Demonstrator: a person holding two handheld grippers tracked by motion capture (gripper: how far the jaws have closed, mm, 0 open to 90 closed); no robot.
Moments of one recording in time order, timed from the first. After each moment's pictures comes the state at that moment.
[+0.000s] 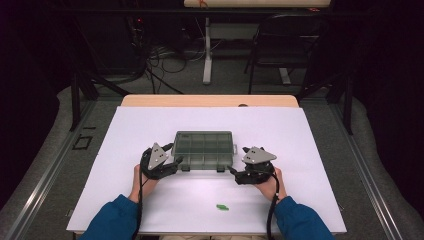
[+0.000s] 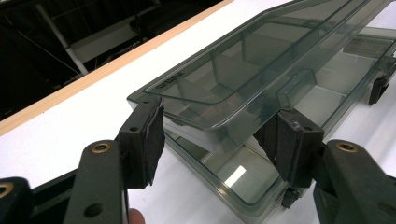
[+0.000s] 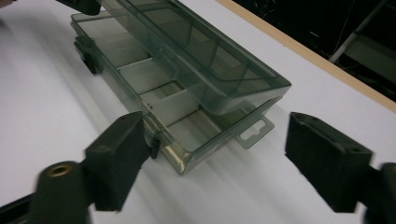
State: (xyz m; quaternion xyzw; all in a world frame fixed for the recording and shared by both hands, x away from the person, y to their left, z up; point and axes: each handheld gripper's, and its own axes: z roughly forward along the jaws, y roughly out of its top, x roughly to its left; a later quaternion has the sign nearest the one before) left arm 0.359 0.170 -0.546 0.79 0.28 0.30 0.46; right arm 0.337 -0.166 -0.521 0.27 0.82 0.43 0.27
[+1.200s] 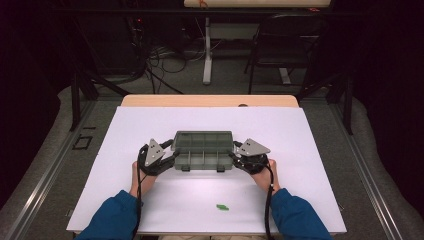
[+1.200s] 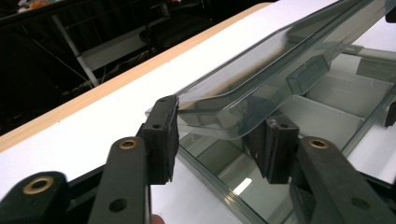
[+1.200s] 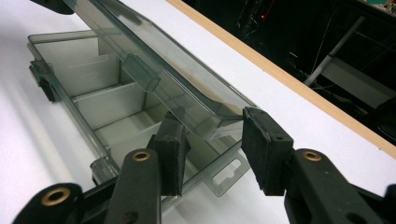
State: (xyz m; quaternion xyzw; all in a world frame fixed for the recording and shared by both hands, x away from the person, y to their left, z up) left arm 0.366 0.176 -0.538 0.77 0.29 0.31 0.48; right arm 0.363 -0.155 -0.521 0.26 0.80 0.44 0.31
